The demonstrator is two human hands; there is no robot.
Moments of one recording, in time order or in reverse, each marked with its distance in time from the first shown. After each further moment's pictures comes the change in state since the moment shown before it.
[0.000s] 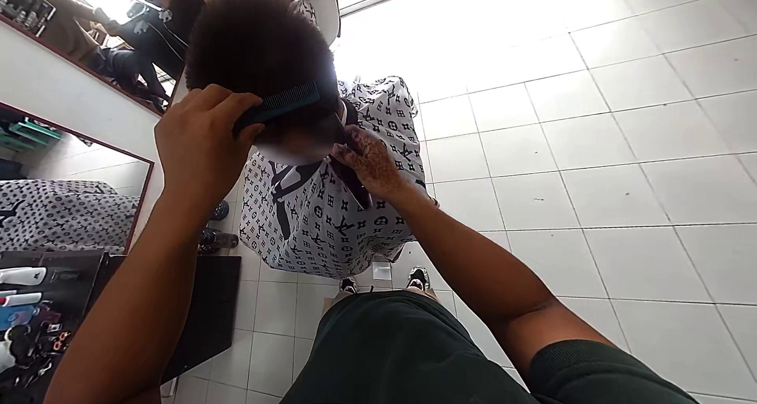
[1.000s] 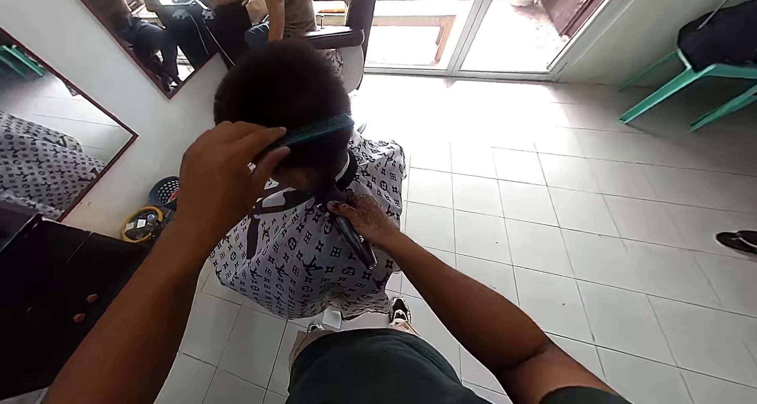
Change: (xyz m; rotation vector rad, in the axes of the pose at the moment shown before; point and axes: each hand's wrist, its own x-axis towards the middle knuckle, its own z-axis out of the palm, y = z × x) left_hand -0.009 0.032 0.009 -0.157 0.188 -0.203; right_hand 0.017 -0.001 -0.033 -0.202 -0.266 0.435
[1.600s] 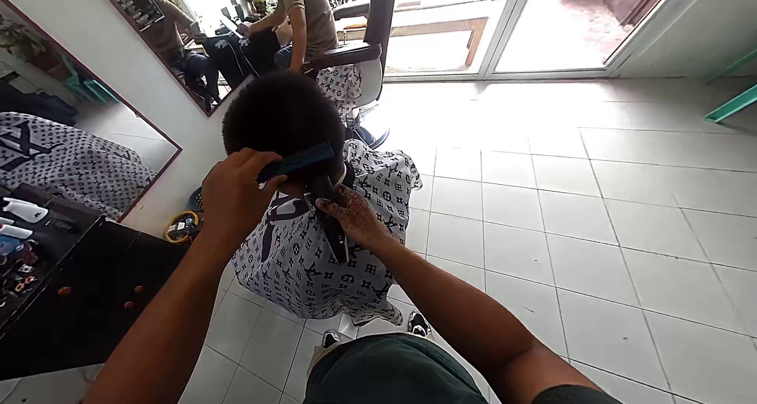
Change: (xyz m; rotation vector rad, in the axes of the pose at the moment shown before) left_hand 0.006 0.027 0.017 0.137 -0.023 -0.171; right_hand 0.007 -0.018 -0.008 0.120 -0.051 -0.255
